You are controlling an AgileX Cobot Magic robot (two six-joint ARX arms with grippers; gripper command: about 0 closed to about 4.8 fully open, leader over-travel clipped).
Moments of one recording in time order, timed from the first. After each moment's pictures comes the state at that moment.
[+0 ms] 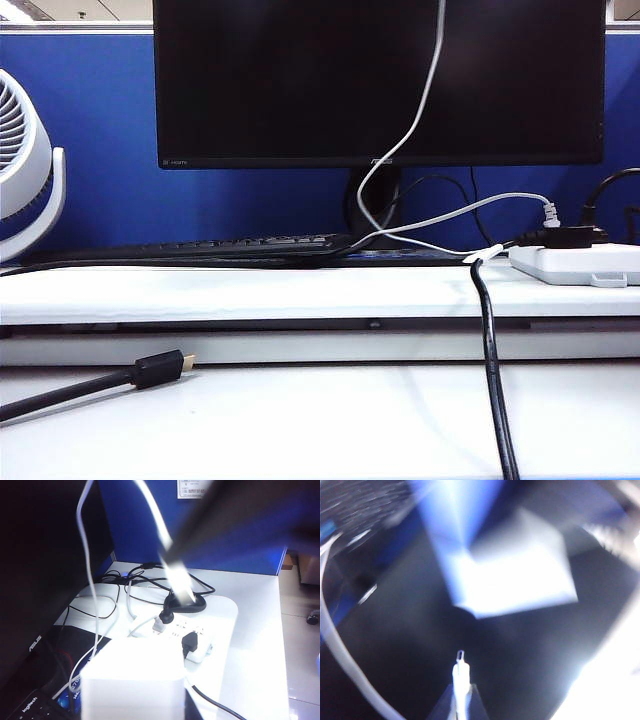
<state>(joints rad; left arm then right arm) -0.44 1.47 1.76 -0.69 0.76 0.45 0.89 1.46 1.96 -0.90 0.41 -2.00</state>
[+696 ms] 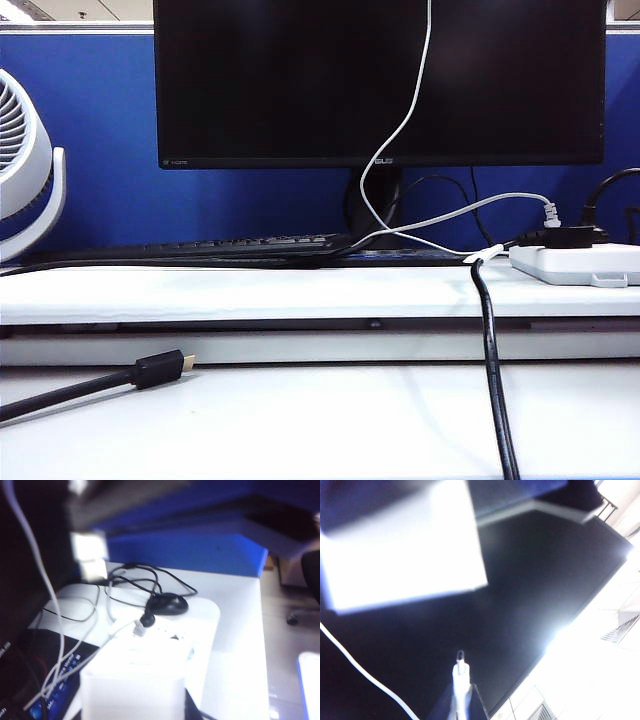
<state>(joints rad) -0.50 1.49 1.76 -0.68 0.76 0.41 0.93 1.48 1.96 -0.75 0.56 -2.07</state>
